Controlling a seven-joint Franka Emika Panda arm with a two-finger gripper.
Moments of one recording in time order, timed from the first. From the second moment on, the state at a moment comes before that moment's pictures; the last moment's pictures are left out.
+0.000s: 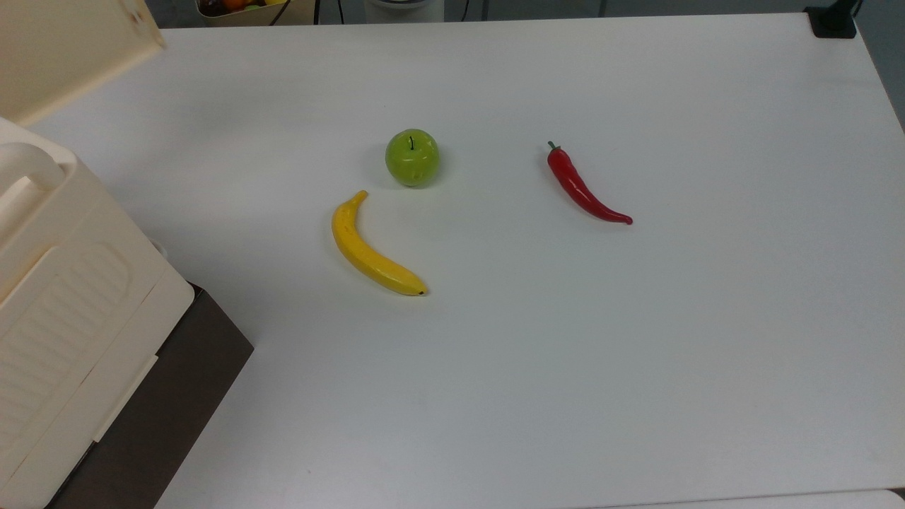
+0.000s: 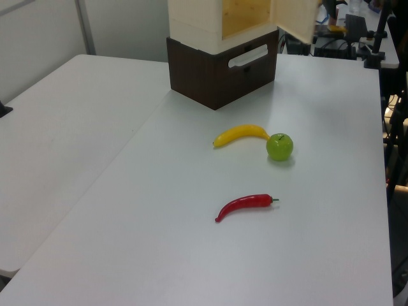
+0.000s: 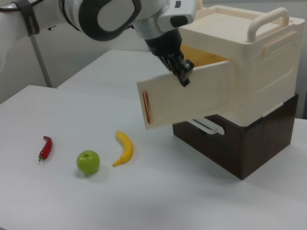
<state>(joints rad) -0.30 0.14 -0.17 -1.39 0.08 1.94 0.01</state>
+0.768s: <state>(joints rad) -0.25 0.25 -0.17 -1.40 0.14 2.34 0.15</state>
